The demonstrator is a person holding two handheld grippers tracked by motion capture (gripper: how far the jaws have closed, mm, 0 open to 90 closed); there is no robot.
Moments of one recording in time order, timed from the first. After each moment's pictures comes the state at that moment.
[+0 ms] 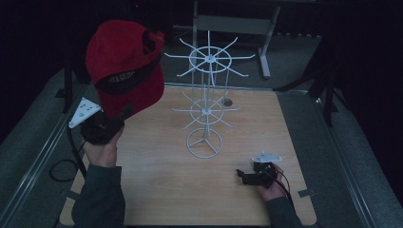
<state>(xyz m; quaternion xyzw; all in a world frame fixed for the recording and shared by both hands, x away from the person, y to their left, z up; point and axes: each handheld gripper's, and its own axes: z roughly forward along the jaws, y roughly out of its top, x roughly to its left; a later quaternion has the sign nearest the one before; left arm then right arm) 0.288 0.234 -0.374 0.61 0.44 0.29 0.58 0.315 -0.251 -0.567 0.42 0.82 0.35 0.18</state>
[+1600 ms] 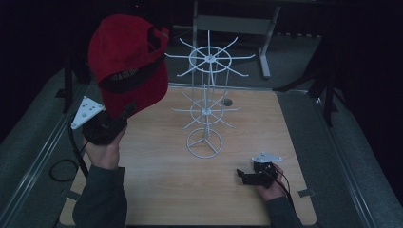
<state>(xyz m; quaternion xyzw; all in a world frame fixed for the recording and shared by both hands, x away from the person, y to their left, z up) 0.280 0.222 -0.361 0.62 0.43 0.31 0.58 0.315 -0.251 -0.567 0.42 0.82 0.35 0.18</state>
